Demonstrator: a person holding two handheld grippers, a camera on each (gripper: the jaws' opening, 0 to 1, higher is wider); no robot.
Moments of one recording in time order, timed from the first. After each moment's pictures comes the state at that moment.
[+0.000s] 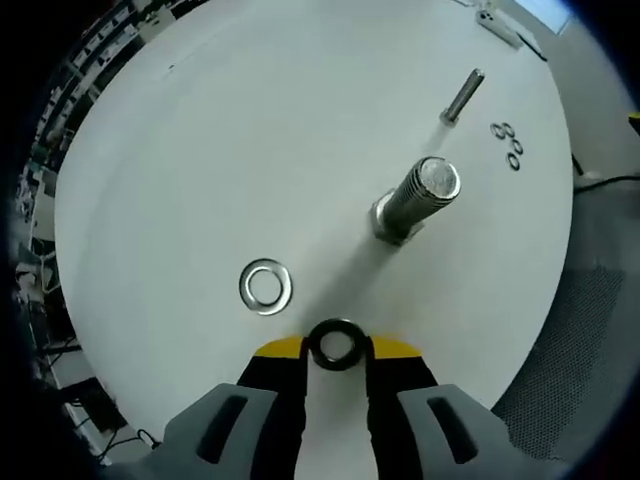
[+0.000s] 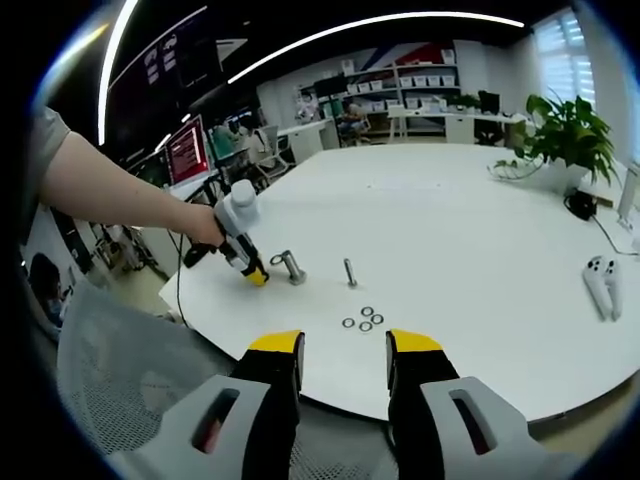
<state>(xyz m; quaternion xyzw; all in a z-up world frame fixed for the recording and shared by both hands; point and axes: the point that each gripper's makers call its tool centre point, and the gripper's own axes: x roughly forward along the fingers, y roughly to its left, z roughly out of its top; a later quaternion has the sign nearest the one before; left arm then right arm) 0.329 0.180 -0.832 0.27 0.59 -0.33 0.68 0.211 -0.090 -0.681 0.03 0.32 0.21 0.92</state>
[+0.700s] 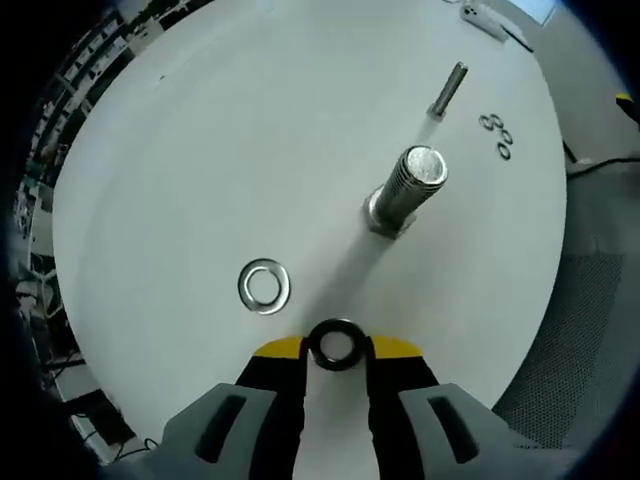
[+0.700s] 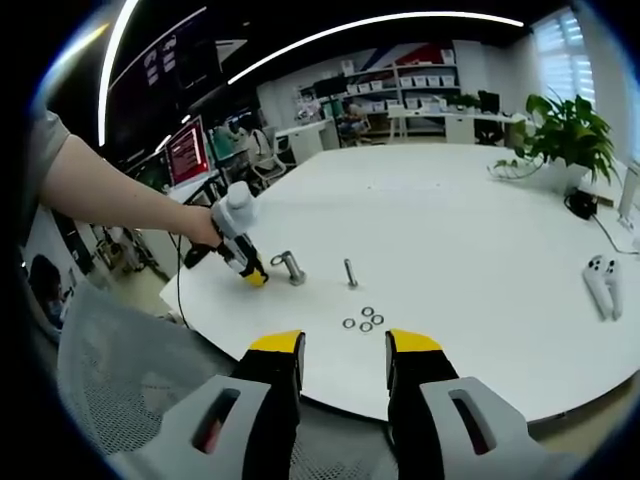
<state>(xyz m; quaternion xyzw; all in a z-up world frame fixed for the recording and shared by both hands) 0.331 0.182 -0.833 0.29 0.58 -0.34 0.68 0.211 -0.090 -0.681 0.03 0.32 0.21 0.92</state>
